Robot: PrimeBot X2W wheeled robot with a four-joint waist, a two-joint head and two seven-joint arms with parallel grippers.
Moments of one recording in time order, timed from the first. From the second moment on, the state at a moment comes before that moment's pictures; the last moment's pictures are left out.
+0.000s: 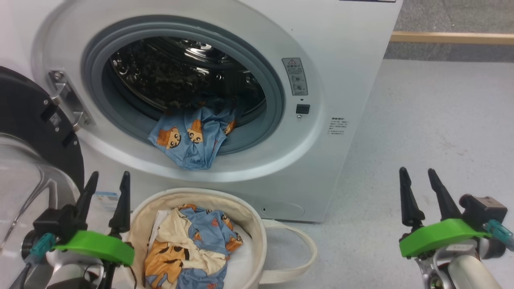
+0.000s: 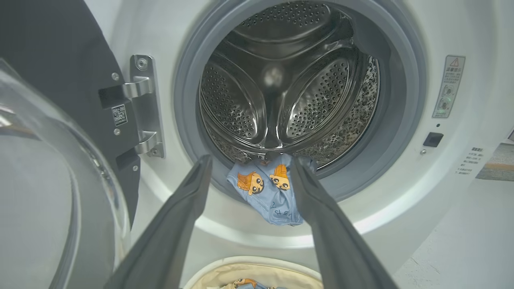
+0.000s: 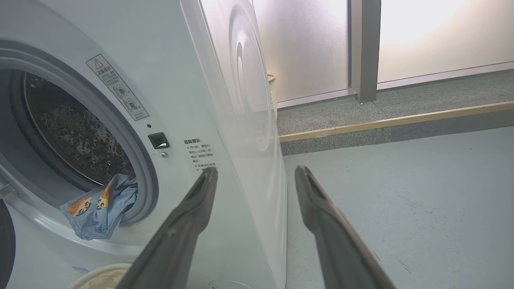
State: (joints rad) left arm -0.26 0.16 0.05 0.45 -0.22 -0.12 -0.25; right arm -0.16 -0.23 0.20 0.28 0.50 0.12 -0.25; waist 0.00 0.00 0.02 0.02
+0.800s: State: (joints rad) left arm -0.22 0.15 0.09 0.42 -0.21 -0.12 -0.25; right arm -0.12 -0.23 0.21 0.28 0.50 0.12 -0.25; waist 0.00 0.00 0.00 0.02
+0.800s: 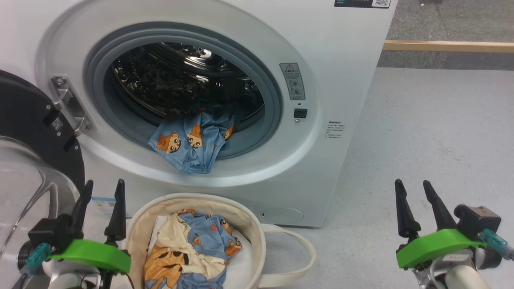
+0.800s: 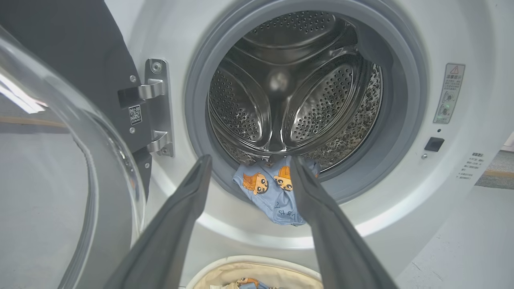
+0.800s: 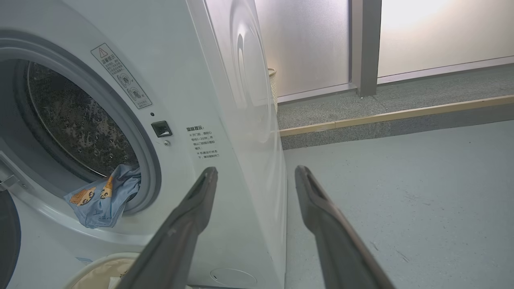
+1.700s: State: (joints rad) left arm -0.52 0.16 -0.07 0.80 -0.46 -0.12 -0.25; right arm -0.20 -0.23 0.23 0.20 0.49 0.12 -0.25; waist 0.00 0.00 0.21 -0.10
